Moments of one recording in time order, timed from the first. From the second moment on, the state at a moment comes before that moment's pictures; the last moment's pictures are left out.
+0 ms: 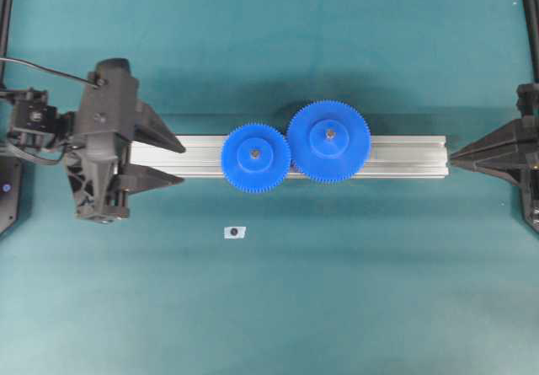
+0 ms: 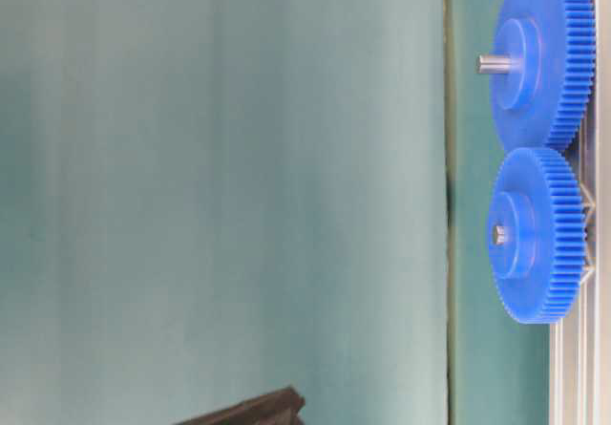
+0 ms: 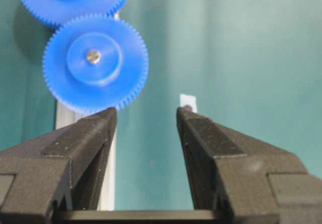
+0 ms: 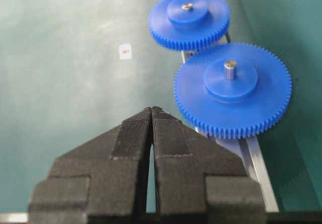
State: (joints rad) left arm -0.01 -0.52 0.77 0.02 0.22 -0.04; right arm -0.01 -1.13 1.29 0.03 0.17 0.18
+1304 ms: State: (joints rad) left arm 0.02 -0.54 0.81 0.02 0.21 -0.16; right arm -0.01 -1.13 1.29 0.03 0.17 0.18
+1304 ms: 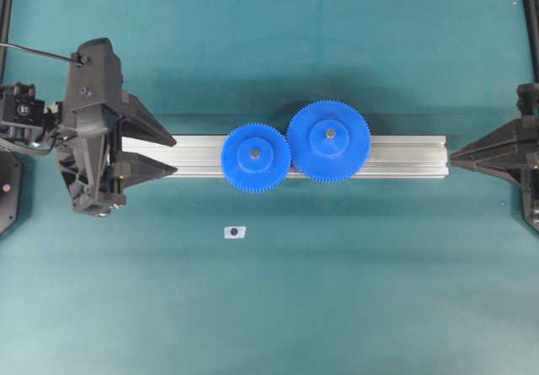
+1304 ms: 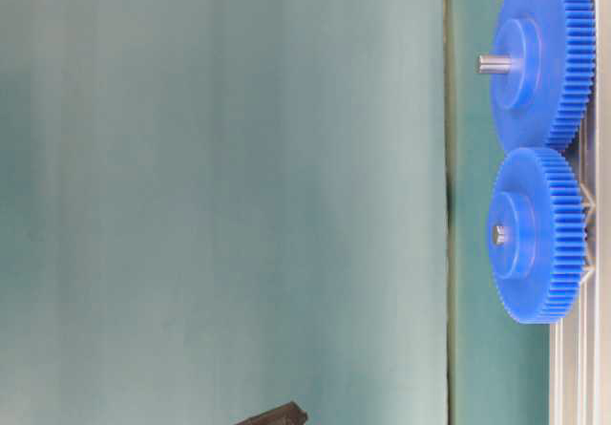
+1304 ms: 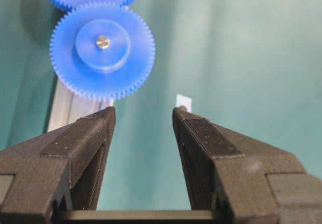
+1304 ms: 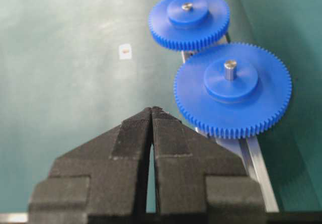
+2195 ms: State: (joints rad) left arm 0.01 -0.54 0.82 0.02 0.21 -0.16; right arm -0.01 -1.14 1.30 0.03 0.17 0.18
